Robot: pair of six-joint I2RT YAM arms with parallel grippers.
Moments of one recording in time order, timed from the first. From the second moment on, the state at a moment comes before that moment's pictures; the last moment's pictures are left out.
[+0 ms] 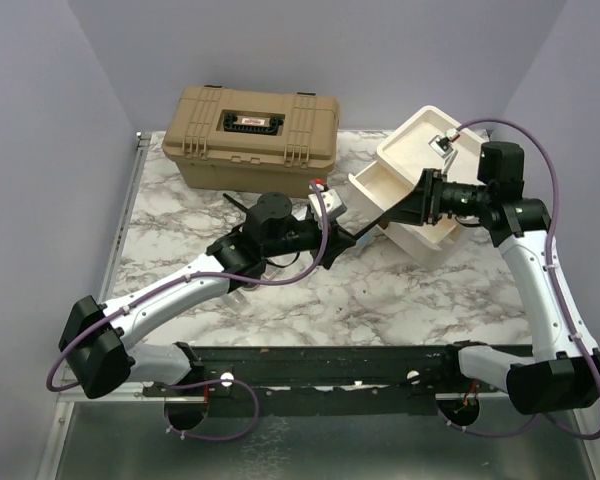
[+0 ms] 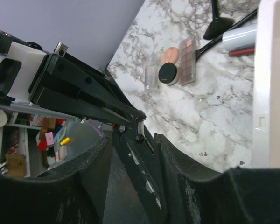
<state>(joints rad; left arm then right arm) -0.86 1.27 1.01 0.09 0.41 -0.04 0.08 1.17 1.28 -0.70 -1.04 0.28</state>
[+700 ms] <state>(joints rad) -0.87 1.27 1.01 0.09 0.42 -0.03 0.14 1.20 1.26 -0.68 -1.03 0.29</state>
